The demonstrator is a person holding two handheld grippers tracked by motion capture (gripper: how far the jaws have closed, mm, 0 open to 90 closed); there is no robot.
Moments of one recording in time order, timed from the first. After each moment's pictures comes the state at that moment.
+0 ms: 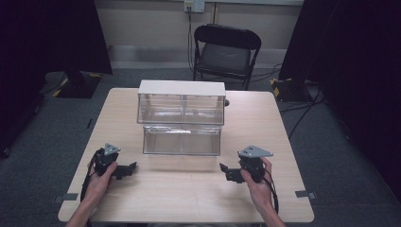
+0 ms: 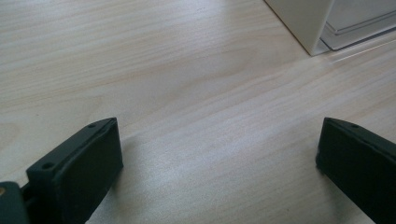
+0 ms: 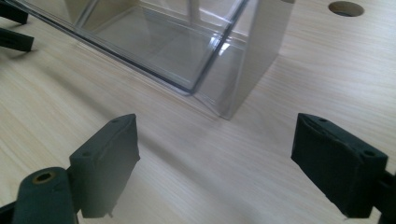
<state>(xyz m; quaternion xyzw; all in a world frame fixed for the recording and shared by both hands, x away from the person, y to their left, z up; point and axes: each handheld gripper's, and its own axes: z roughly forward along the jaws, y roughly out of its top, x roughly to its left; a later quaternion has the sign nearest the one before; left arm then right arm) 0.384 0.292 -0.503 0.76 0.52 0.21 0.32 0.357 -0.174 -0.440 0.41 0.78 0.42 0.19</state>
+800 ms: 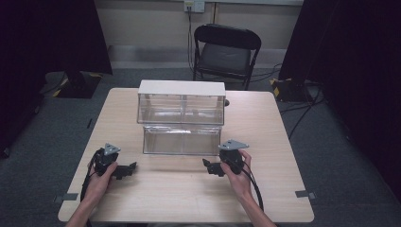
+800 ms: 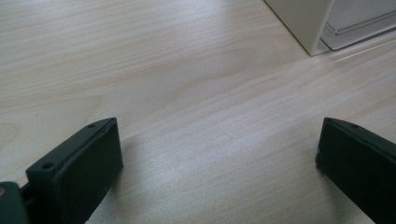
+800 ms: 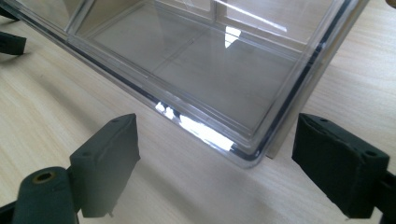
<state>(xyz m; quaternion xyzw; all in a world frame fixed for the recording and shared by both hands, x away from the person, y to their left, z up) 0.384 0.292 -0.504 0.76 0.52 0.21 0.32 0.390 -0.125 -0.461 0.40 0.80 0.41 0.17</state>
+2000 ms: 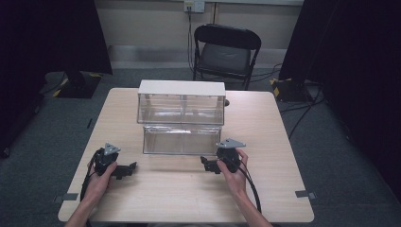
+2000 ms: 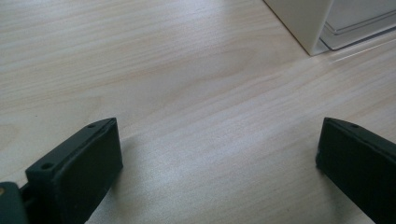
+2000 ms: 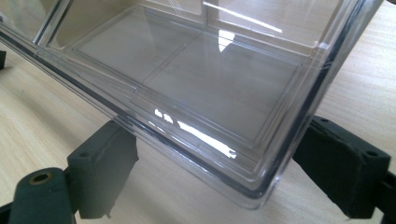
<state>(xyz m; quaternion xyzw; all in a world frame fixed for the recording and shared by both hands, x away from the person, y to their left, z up) 0.384 0.292 -0.504 0.76 0.52 0.21 0.33 0.399 -0.118 -0.469 0.43 0.78 0.42 0.18</state>
